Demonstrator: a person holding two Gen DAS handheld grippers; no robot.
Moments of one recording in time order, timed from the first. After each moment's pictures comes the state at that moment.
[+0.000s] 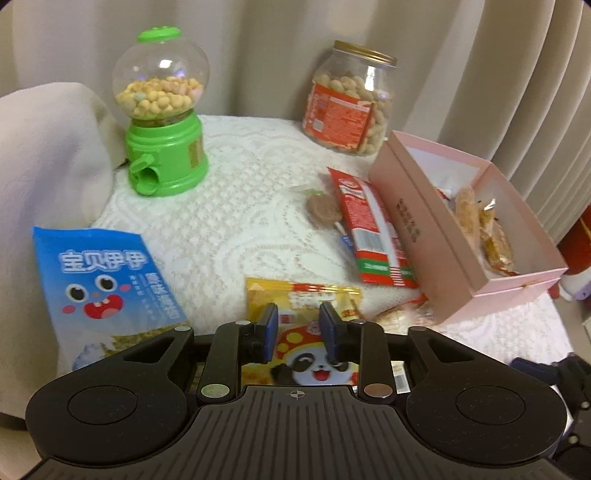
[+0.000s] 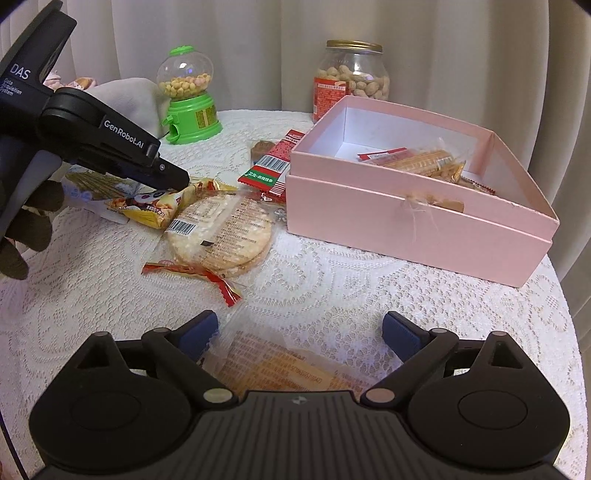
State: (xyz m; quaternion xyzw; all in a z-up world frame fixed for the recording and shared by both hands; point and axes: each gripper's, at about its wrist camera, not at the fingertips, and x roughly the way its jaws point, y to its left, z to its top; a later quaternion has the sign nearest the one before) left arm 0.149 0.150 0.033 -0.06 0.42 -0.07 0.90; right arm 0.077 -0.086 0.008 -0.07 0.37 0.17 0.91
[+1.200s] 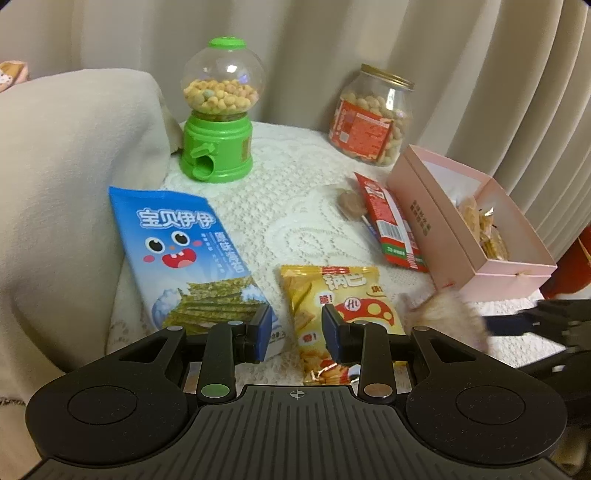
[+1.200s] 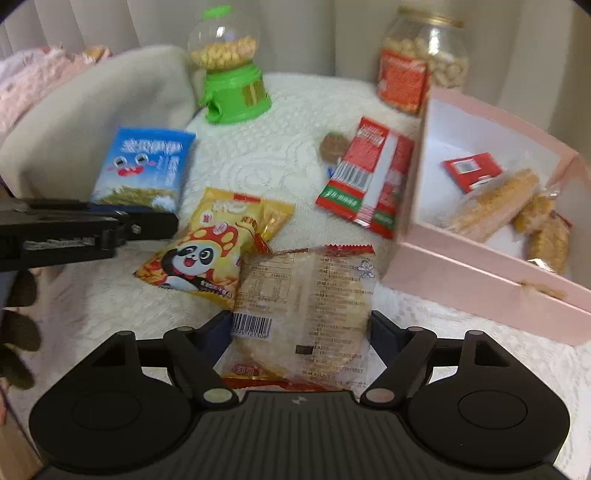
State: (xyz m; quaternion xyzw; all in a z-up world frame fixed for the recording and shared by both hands) left arm 0.104 0.189 0.041 -0.10 0.40 -0.07 0.91; right arm 0.125 -0.013 0.039 -0.08 0.46 0.21 0.86
